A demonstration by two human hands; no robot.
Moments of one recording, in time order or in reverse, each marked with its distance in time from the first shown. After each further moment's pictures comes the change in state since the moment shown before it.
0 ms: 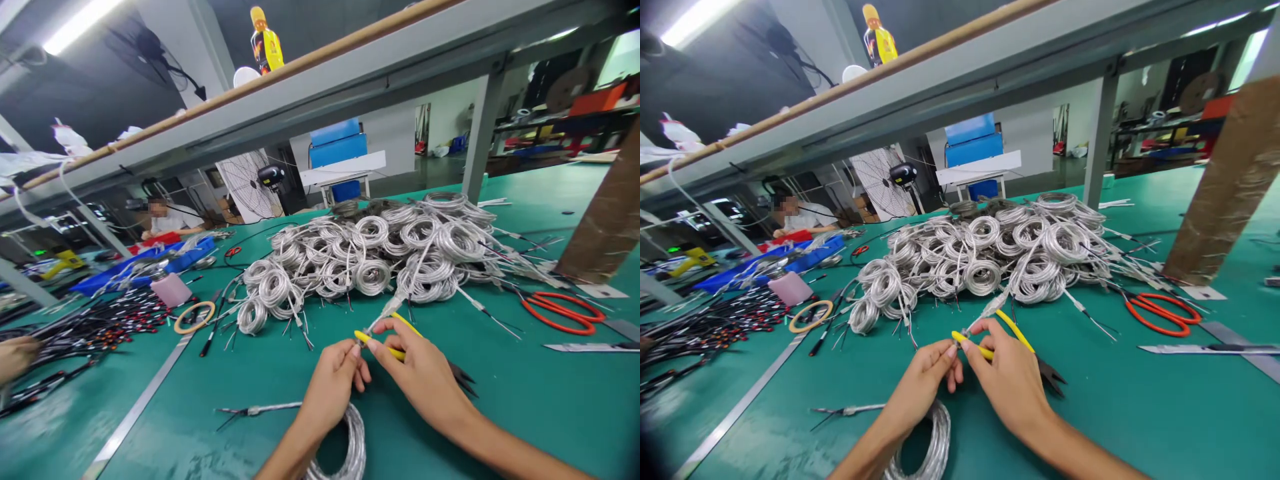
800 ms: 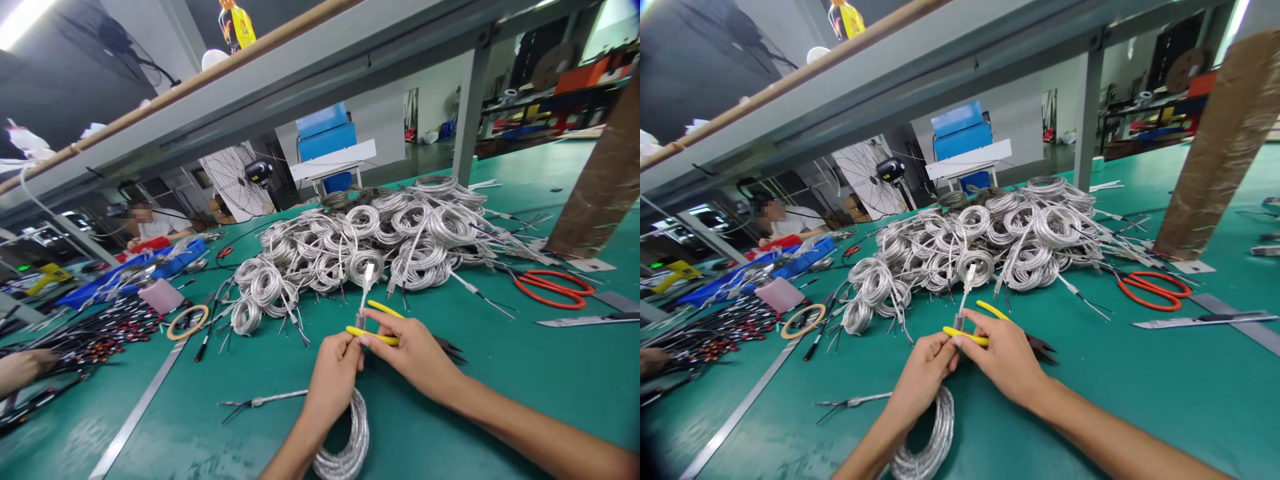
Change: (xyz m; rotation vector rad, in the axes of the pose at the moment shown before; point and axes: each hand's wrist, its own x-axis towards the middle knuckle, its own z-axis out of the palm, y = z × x) left_hand 0.009 -0.003 0.005 0.157 0.058 0.015; right_hand 0.011 0.013 -0.002 0.026 -0.068 -0.135
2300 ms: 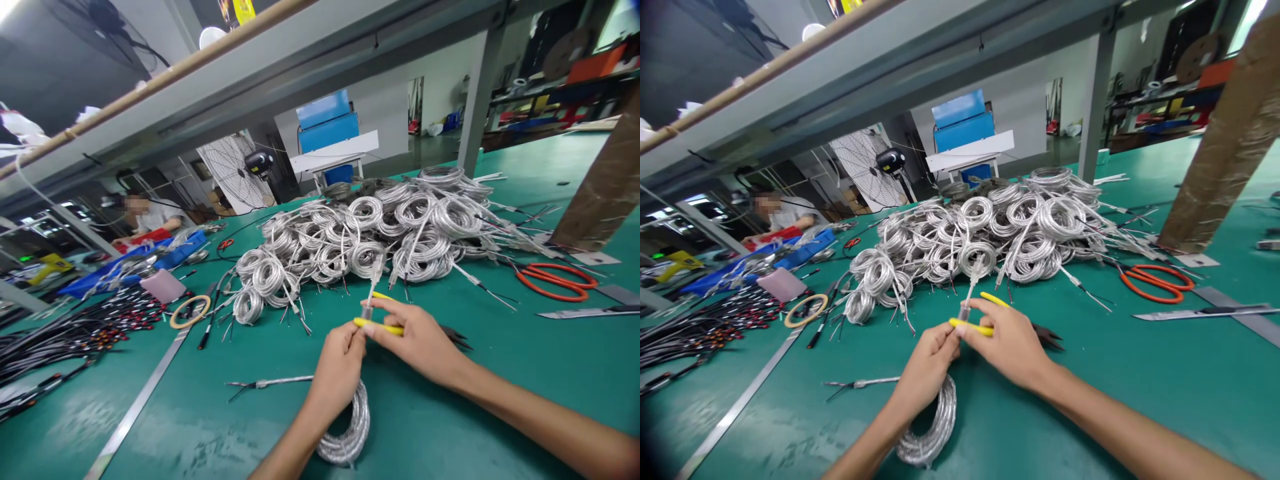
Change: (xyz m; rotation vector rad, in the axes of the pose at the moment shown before) left_hand -0.005 0.002 0.002 -0.052 -0.041 0.041; right_hand 0.000 -0.003 -0.008 -0.027 -0.011 0.006
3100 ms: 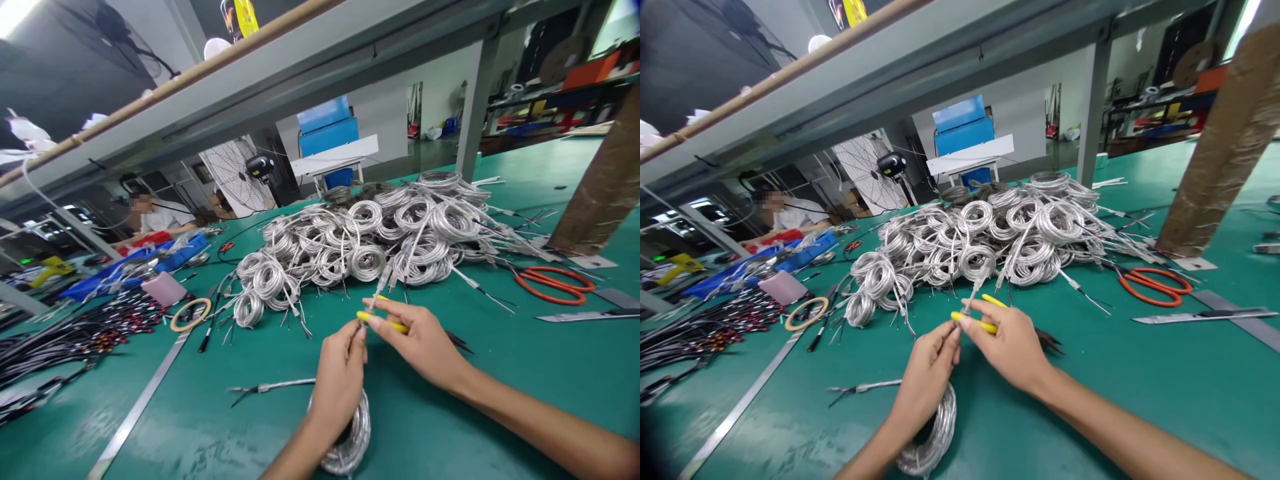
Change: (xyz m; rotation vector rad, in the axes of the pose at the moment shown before) left_hand -0.009 0.009 0.003 0.079 0.113 0.026; right_hand -0.004 -0.002 0.001 0.037 0.070 -0.029
